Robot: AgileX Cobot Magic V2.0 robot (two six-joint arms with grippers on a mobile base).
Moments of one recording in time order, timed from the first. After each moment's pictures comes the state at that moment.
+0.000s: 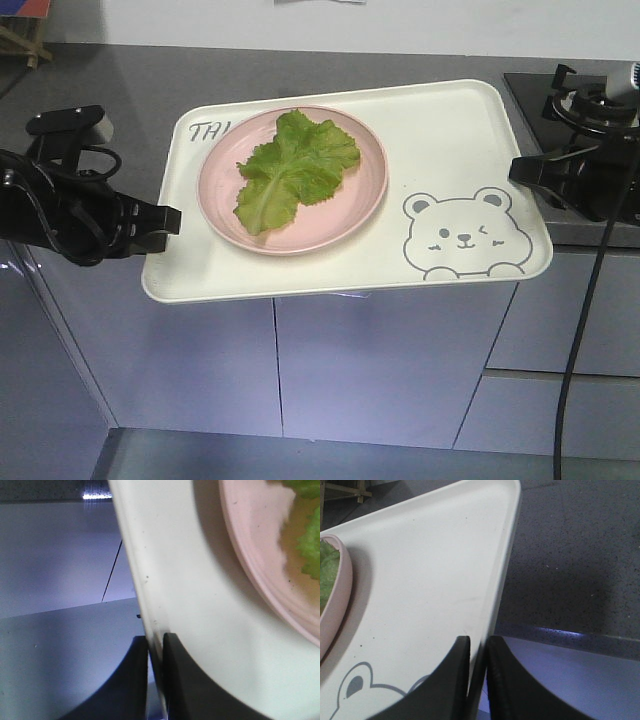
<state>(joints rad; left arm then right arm) -0.22 1.46 -1.15 -0.42 0.73 0.16 -0.10 1.39 -0.95 -1.77 -0.57 1.93</state>
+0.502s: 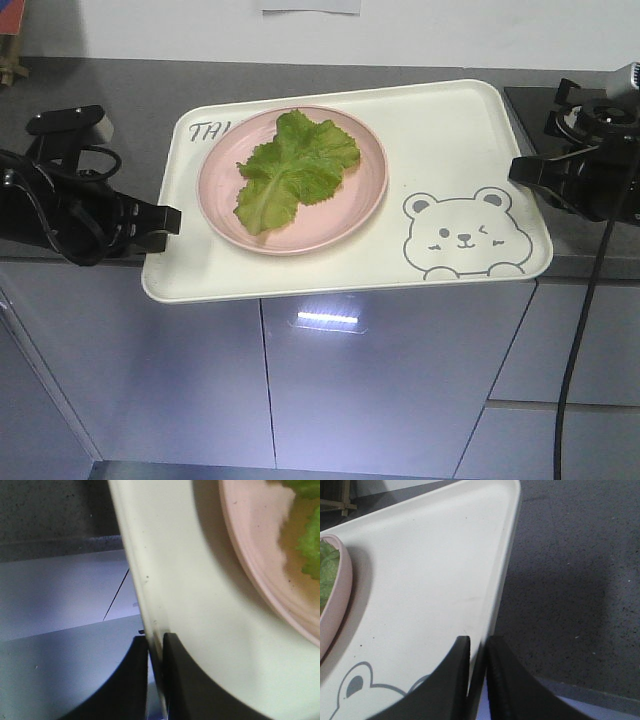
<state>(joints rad) -0.22 1.46 -1.15 -0.42 0.73 0.16 -0.10 1.39 -0.95 -1.77 -0.57 1.93</state>
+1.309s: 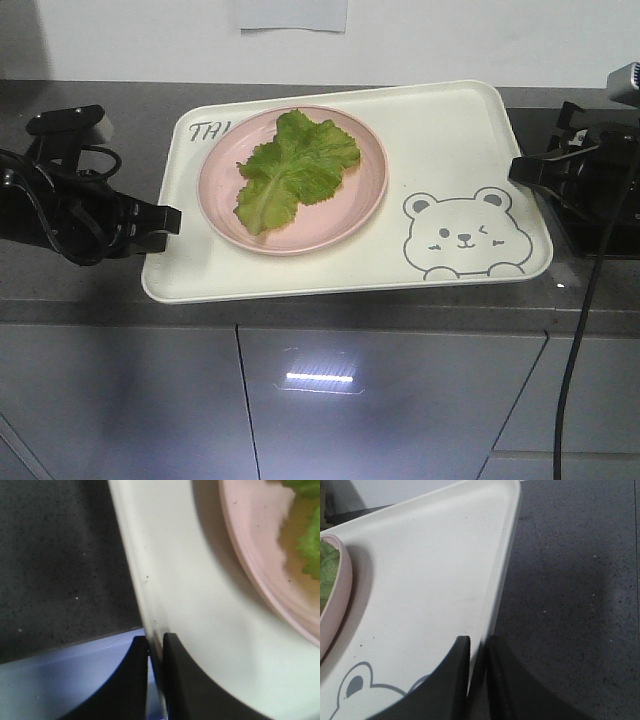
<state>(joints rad) -0.22 1.46 -1.15 -0.42 0.73 0.16 -0.10 1.39 -0.95 -1.77 -0.57 1.93</state>
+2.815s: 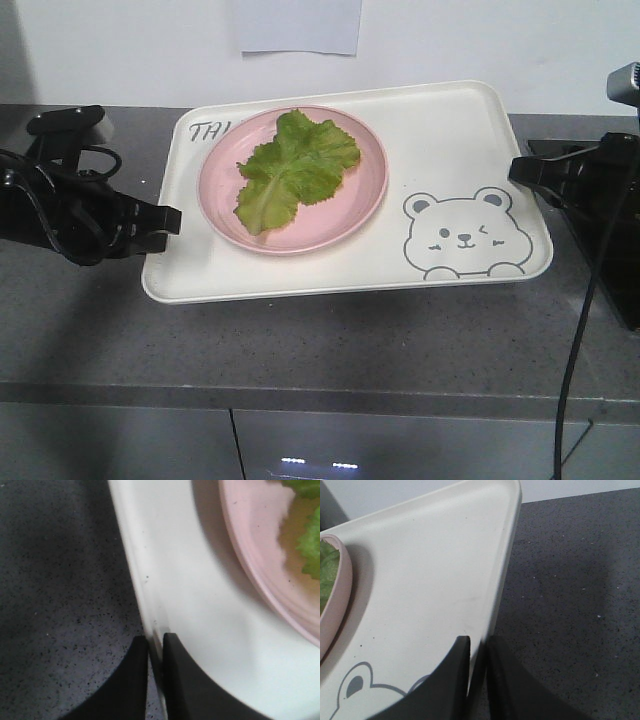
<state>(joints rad) -0.22 1.46 -1.15 -0.42 0.73 0.16 -0.10 1.39 -0.95 -1.77 -0.57 1.93</state>
